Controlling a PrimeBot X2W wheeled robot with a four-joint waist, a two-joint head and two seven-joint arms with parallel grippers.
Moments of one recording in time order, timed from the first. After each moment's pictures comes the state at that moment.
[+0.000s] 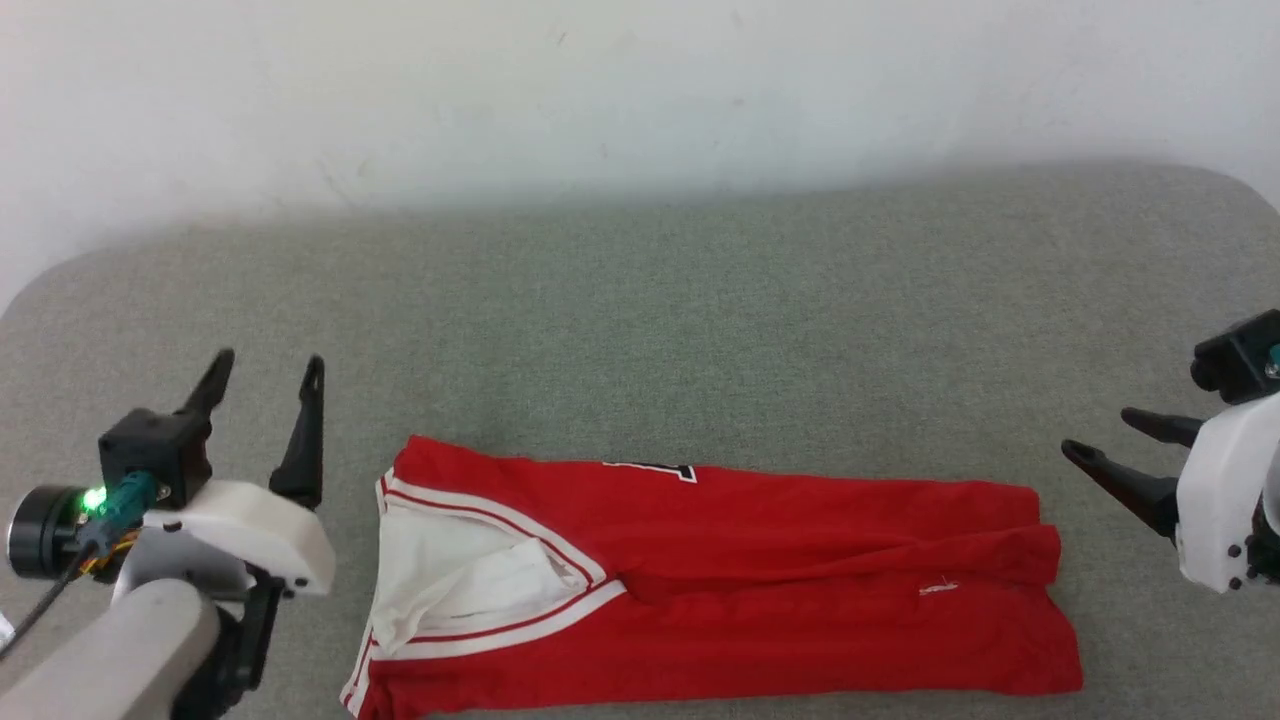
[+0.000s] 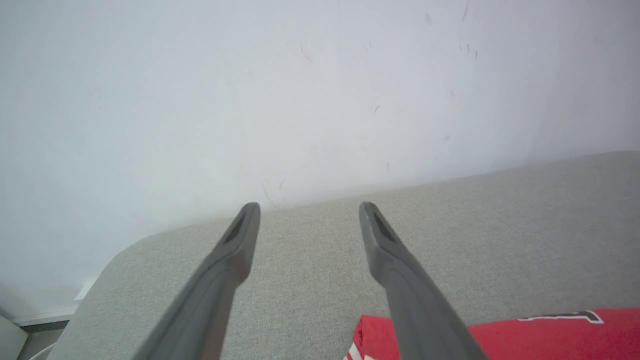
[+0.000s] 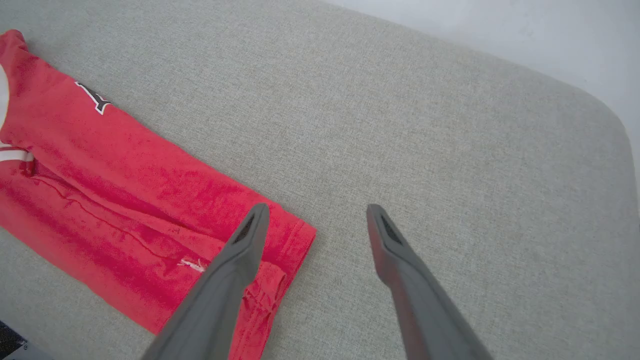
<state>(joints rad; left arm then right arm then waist) -0.40 0.84 -0.80 0.05 -0.90 0.43 -0.26 -0.52 -0.89 0.77 0.23 0.98 0.13 0.27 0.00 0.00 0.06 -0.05</state>
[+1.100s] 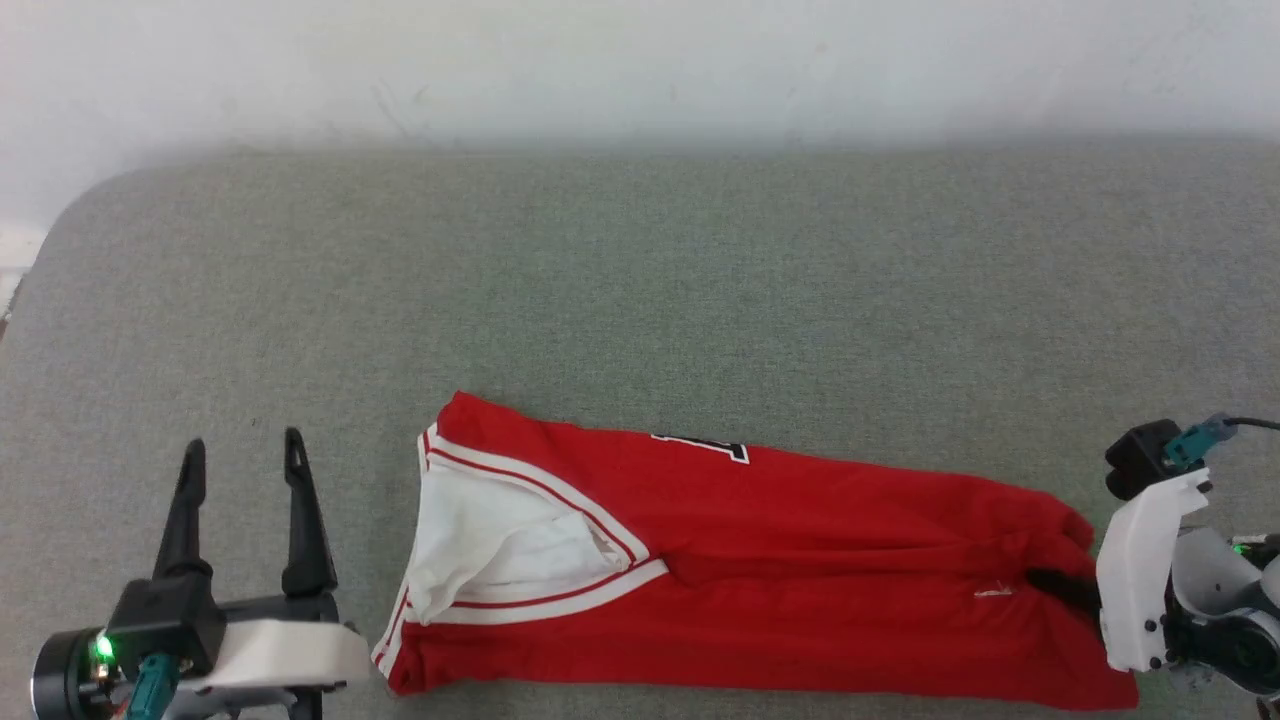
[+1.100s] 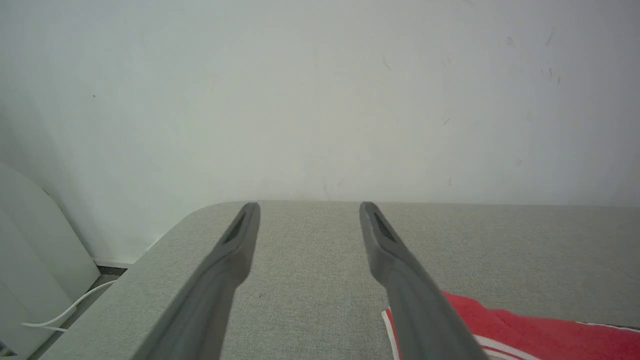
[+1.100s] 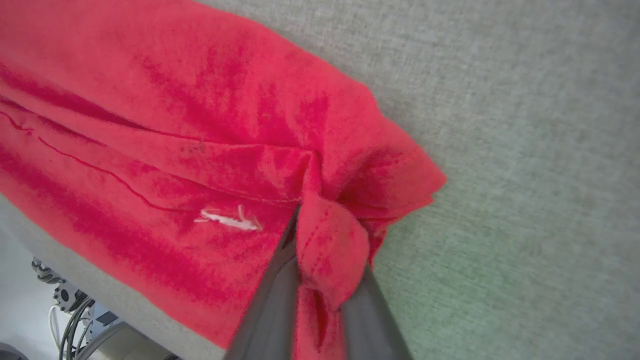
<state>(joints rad) 0.05 0.14 0.06 -0.07 -0.11 0.10 -0.26 -0.44 -0.75 0.81 0.40 1.12 0.13 0.51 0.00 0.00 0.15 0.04</state>
